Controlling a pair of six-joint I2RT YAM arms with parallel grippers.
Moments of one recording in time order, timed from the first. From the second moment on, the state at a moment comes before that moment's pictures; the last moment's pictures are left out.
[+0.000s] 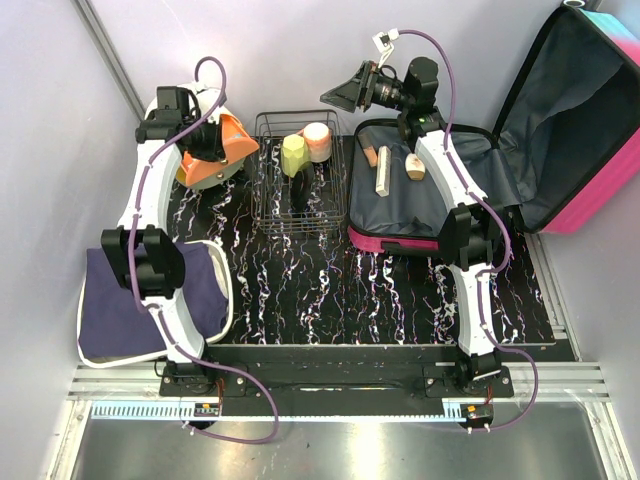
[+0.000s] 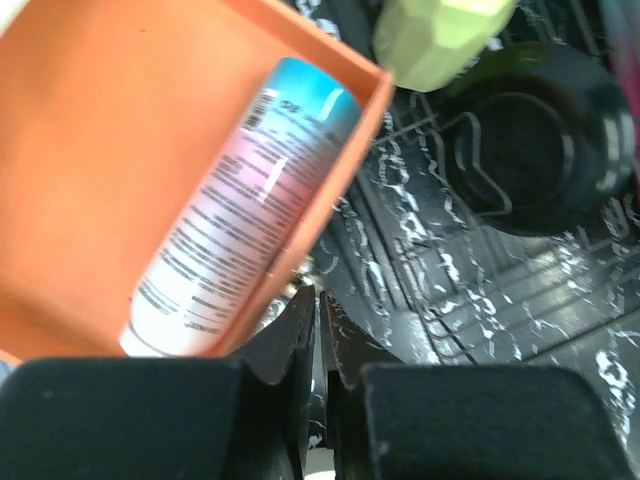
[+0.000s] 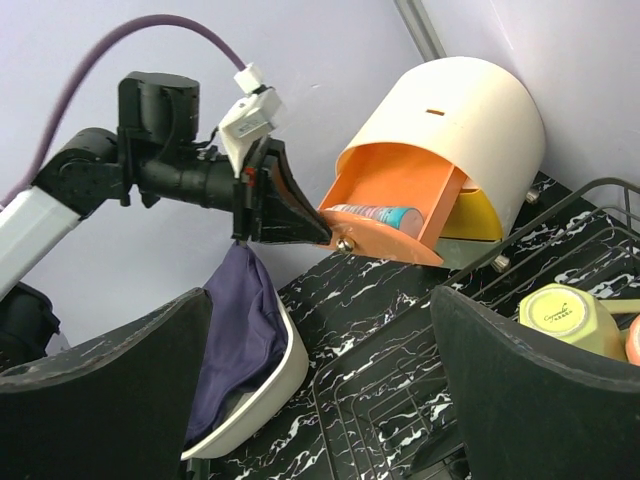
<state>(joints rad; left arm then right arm) 0.03 1.89 1.99 -0.88 0.36 0.23 0.28 2.34 2.38 0.22 -0.98 0.79</state>
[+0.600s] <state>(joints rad) 0.05 2.10 2.16 -0.65 -0.01 0.28 0.28 2.34 2.38 0.20 -0.98 0.77</state>
